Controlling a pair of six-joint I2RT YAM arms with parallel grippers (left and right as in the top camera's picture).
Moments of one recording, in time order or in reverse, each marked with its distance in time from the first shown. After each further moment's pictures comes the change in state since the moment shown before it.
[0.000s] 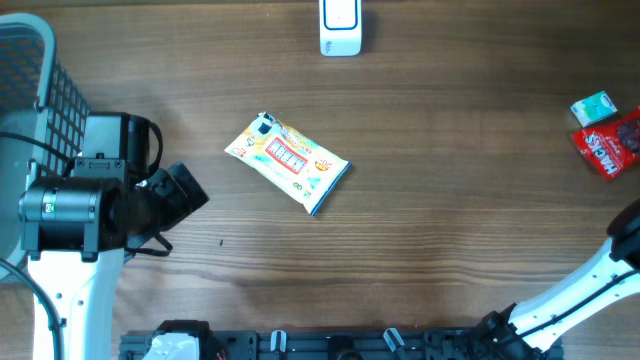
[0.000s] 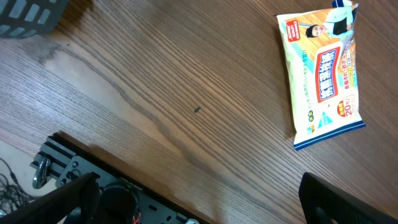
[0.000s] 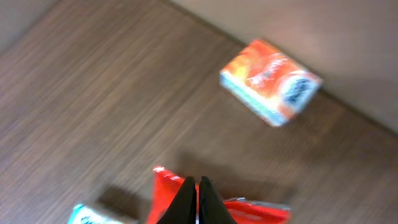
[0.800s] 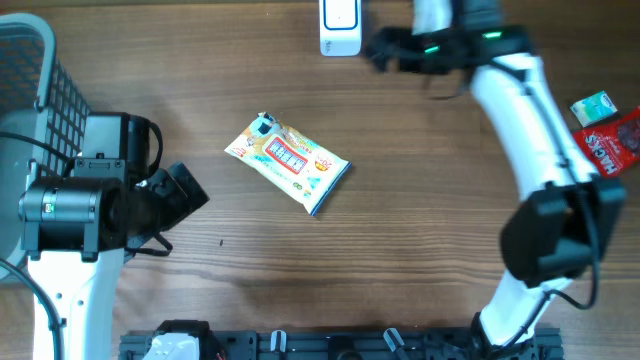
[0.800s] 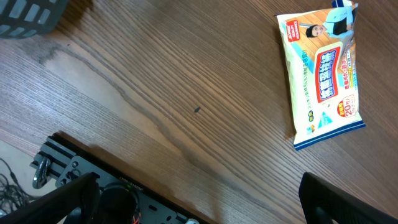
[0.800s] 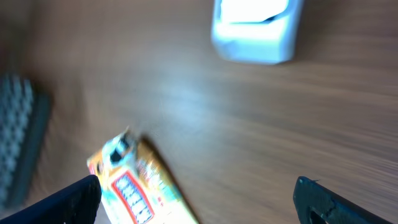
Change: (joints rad) left arm 0.000 0.000 0.000 0.000 0.000 0.000; right arm 1.011 -0.246 0.006 -0.377 -0.351 0.014
